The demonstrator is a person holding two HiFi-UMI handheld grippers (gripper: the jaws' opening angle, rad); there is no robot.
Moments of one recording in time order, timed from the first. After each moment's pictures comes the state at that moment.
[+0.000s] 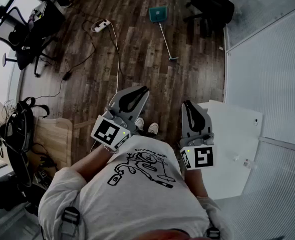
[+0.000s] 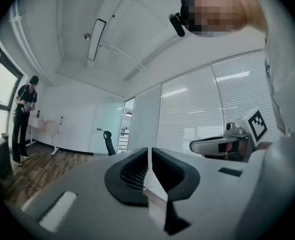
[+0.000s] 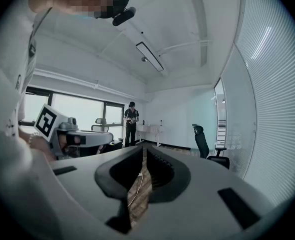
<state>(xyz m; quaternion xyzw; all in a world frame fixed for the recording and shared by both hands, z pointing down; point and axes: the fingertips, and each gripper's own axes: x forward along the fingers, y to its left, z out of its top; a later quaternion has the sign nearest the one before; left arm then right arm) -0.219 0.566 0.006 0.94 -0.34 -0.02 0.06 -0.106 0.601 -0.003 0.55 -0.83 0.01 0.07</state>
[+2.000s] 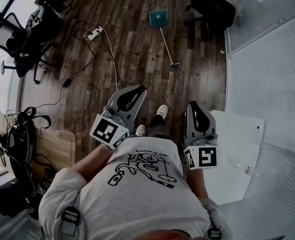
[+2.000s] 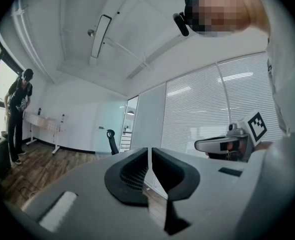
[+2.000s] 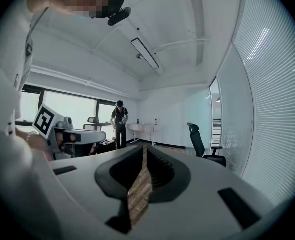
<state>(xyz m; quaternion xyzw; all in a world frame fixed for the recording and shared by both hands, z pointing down) -0.244 0.483 0.020 0.94 -0.35 -0.01 0.07 -0.104 0.526 0.010 0.58 -0.81 0.02 0.07</state>
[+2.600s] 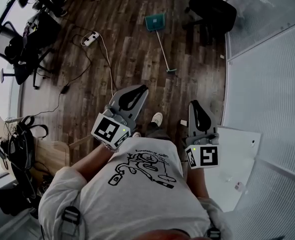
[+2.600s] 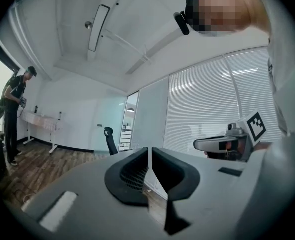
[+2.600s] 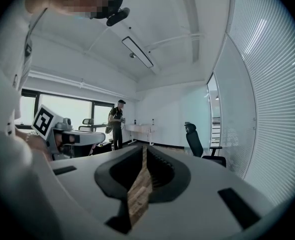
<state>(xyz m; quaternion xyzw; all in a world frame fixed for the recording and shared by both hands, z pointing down) -0.139 0.369 0.027 0.93 -0.35 0.00 0.08 0.001 0.410 0.017 0.57 -0.82 0.03 0.06</state>
